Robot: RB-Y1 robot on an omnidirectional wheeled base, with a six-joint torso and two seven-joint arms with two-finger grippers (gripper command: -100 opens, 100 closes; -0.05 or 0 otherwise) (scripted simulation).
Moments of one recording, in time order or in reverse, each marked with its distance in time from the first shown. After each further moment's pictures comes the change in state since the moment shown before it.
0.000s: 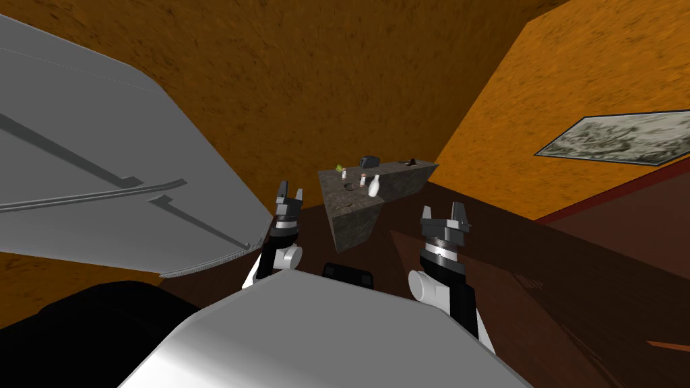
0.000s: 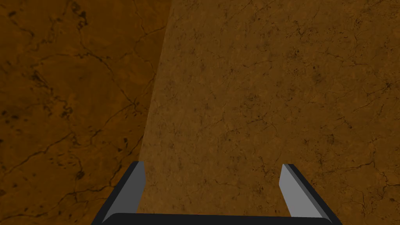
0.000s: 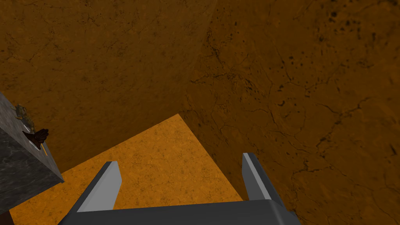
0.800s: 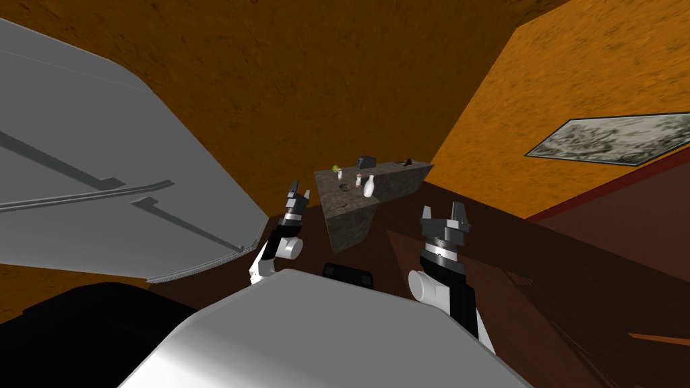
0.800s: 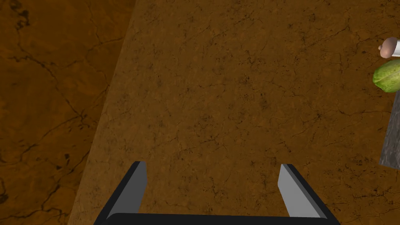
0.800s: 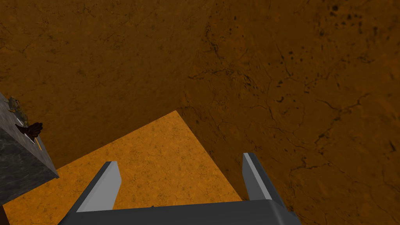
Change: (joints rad) left arm -0.126 0.086 0.035 0.085 0.093 0.201 0.067; right arm 0.000 0.000 0.000 0.000 0.000 0.000 0.000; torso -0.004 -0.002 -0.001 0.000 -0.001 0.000
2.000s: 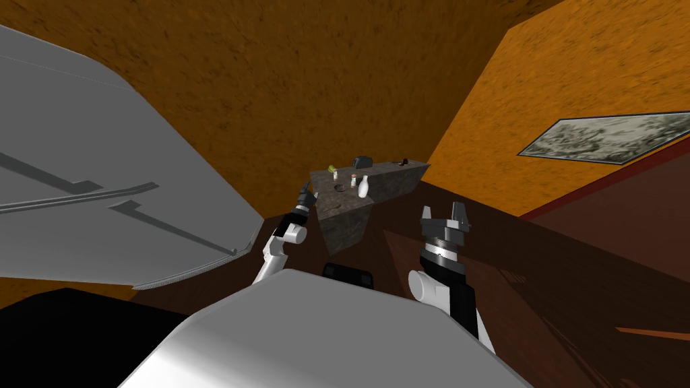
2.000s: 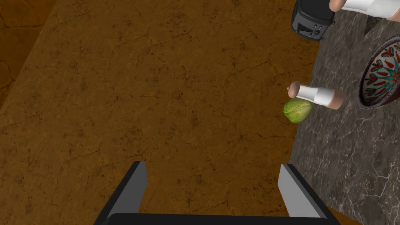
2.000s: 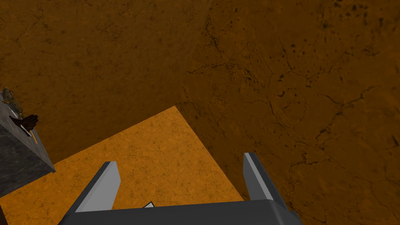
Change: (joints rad) left arm -0.196 0.045 0.035 0.152 0.118 0.282 0.096; right arm 0.000 0.000 0.000 0.000 0.000 0.000 0.000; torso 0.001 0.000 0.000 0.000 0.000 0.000
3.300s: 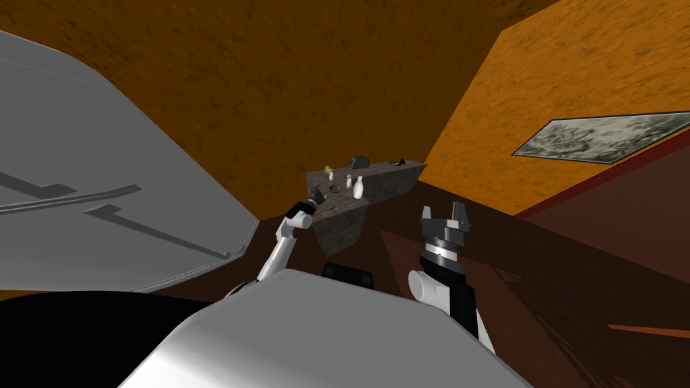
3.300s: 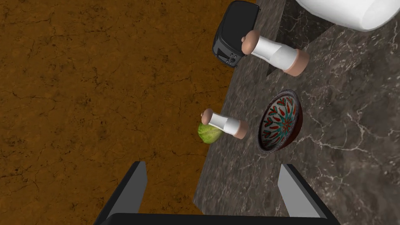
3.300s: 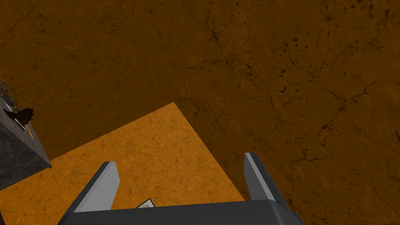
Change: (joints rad) left arm -0.227 0.020 0.024 0.184 0.123 0.341 0.115; right arm 0.000 0.000 0.000 0.000 0.000 0.000 0.000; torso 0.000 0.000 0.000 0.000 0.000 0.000
